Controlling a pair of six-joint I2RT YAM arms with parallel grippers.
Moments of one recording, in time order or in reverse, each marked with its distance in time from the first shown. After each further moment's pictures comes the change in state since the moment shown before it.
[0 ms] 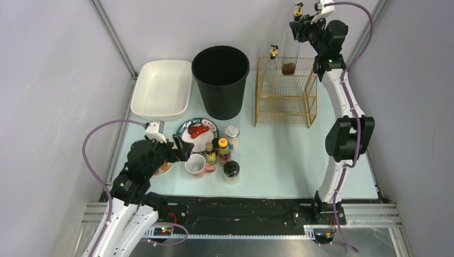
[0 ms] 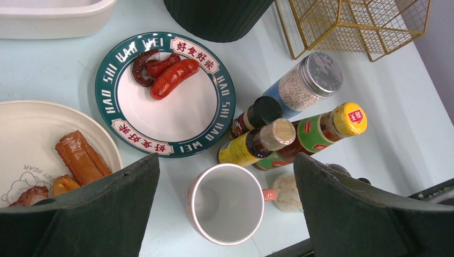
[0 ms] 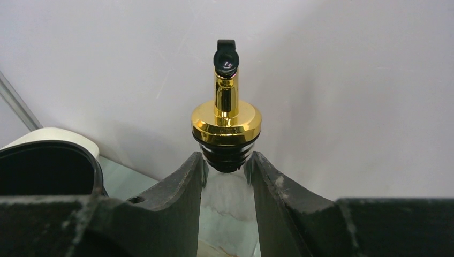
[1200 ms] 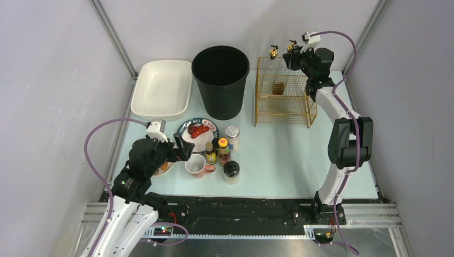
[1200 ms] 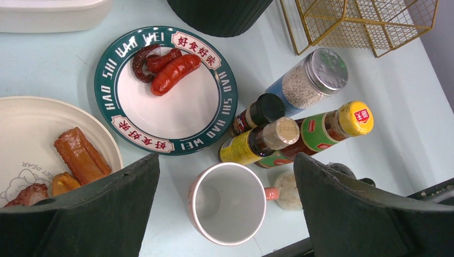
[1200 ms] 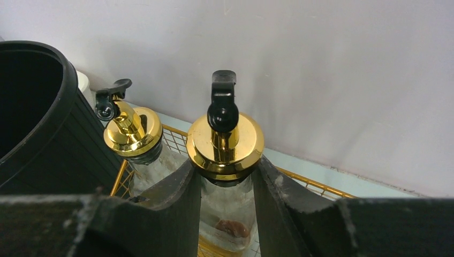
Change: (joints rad) left arm 0.000 0.025 0.000 0.000 0.001 0.000; right arm 0.029 -0.099 -0.467 0.158 0.021 -0.014
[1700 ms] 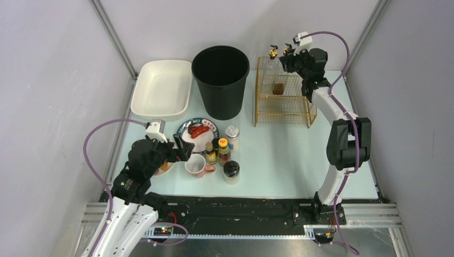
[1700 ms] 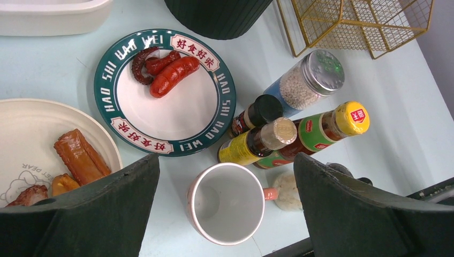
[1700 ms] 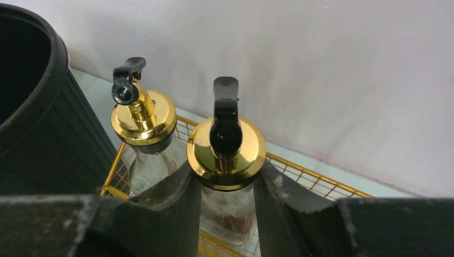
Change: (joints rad) left arm -0.002 -0.013 0.000 0.000 -0.001 0.000; right arm 0.046 -0.017 0.000 -0.069 0.062 -0.120
